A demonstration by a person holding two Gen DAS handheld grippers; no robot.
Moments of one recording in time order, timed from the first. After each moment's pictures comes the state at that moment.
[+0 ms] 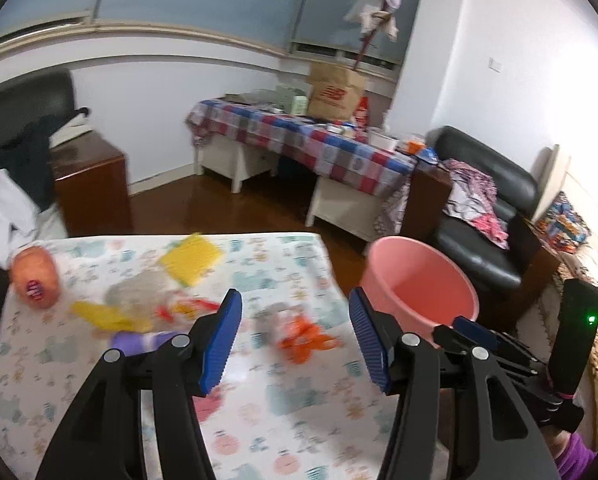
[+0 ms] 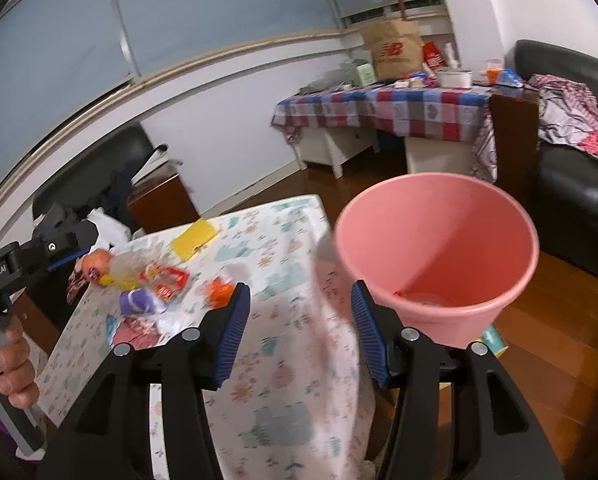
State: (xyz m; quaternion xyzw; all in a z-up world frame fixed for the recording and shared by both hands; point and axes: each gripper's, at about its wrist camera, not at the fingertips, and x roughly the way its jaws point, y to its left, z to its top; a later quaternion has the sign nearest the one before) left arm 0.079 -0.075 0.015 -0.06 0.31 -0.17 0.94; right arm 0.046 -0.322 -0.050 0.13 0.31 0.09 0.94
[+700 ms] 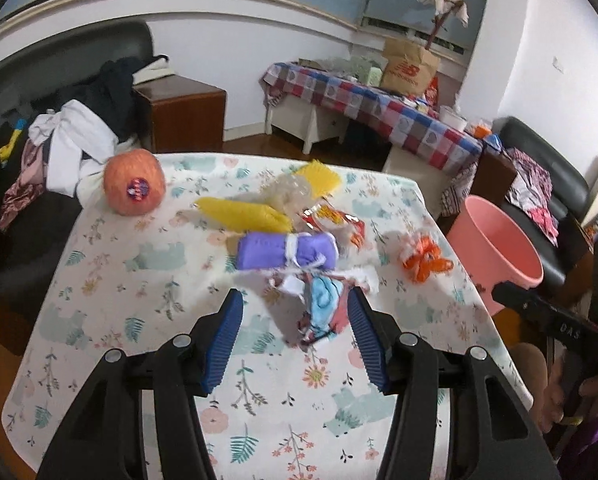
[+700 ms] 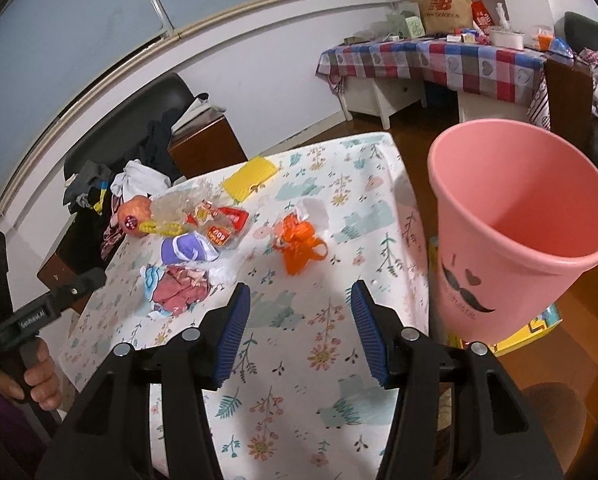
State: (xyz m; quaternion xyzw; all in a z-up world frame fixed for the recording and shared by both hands) left arm 0.047 0.017 -0.049 -0.07 0.38 -0.08 0.92; right arm 0.059 -0.268 -0.071 0.14 0.38 0.16 0.90
